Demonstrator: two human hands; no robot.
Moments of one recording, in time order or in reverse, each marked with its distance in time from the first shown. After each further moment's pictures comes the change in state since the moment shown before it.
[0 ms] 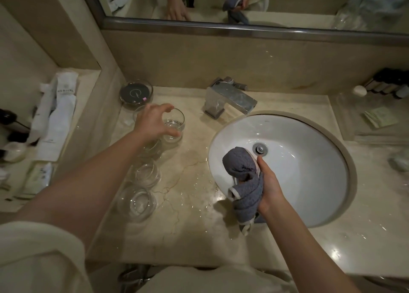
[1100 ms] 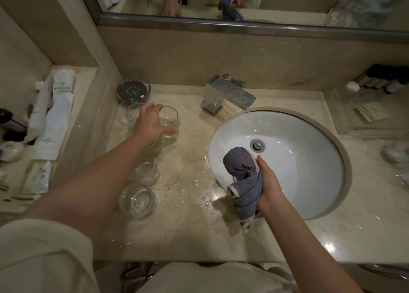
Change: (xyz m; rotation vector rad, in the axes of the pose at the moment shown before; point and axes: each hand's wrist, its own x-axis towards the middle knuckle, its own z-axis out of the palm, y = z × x) left_hand -0.005 -0.009 0.012 -0.028 0.036 -0.131; right_hand -0.013 0.010 0.009 0.019 0.043 -0.061
